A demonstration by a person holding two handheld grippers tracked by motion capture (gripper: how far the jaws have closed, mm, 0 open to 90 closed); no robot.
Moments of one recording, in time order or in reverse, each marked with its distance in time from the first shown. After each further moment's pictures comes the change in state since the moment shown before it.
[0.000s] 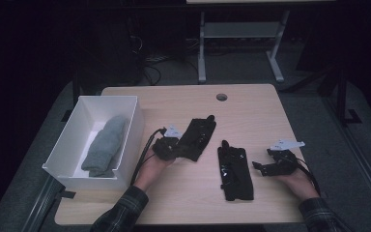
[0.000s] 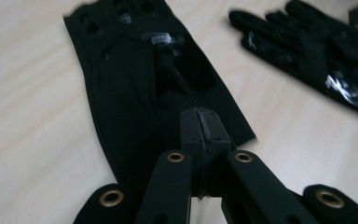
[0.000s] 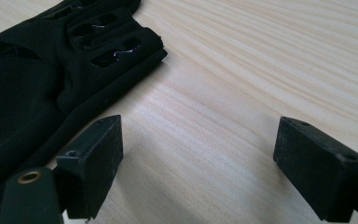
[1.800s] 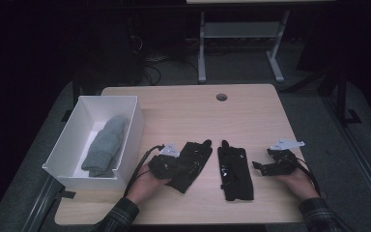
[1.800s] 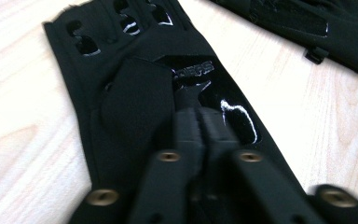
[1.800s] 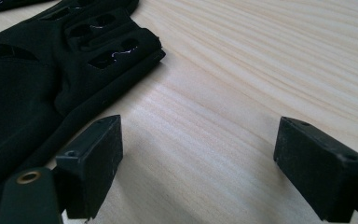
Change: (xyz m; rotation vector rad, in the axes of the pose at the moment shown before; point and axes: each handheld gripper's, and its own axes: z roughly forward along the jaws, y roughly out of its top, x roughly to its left) left arm -0.032 -0.041 -0.022 0.065 -0.141 0.032; right arm 0.000 0.000 0.001 0.000 -0.003 0.001
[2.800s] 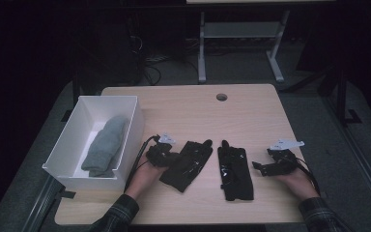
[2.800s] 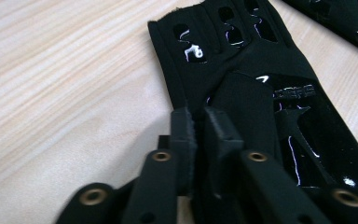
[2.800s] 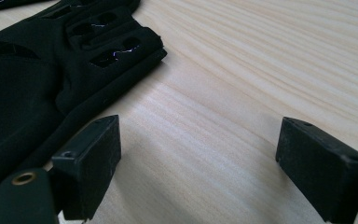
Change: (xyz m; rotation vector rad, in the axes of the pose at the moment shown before) left arm 0.037 0.006 0.008 0.030 0.147 -0.100; right arm 0.000 0.000 0.001 0.001 0.006 -0.001
